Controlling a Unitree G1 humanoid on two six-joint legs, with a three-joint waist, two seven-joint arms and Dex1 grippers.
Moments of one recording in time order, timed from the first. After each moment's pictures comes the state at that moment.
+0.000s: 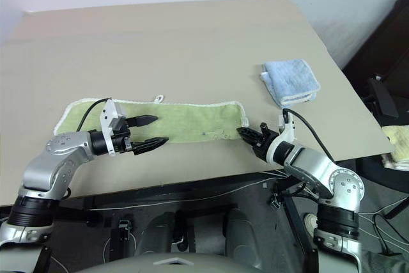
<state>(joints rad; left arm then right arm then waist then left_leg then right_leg) -0.25 0.62 0.02 -0.12 -0.48 0.45 -0.98 -0.20 -0.38 -0.34 -0.05 1.89 1.09 -0.50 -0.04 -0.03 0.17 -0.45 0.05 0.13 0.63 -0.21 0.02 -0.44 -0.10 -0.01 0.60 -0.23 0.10</state>
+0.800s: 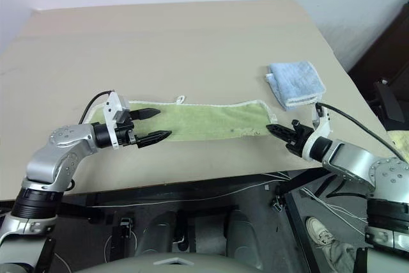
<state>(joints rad) -0.31 0.61 0.01 -0.10 -0.46 0.47 -0.97 -0.25 -0.75 -0.34 0.04 1.67 1.13 -0.03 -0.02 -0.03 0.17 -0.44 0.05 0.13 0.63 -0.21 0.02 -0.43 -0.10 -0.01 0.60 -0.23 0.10</state>
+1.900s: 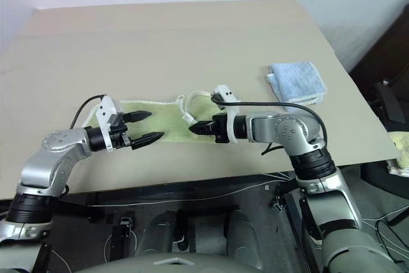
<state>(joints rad) -0.26 0.63 0.07 -0.09 -0.43 0.43 -0.93 -0.67 -0.46 0.19 -0.01 1.01 1.17 0.43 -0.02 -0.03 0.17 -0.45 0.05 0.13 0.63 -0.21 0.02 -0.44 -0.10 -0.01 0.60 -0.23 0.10</state>
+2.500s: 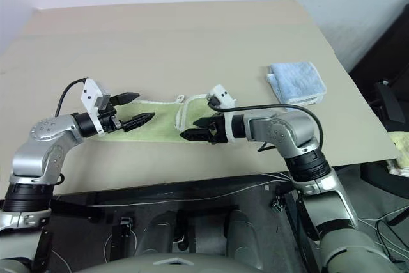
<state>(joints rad) -0.36 0.63 0.12 -0.01 -0.43 0.41 -0.90 -0.67 -0.51 0.16 -0.09 0.82 1.10 0.70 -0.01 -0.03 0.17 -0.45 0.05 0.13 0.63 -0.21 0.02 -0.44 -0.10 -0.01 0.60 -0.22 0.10</state>
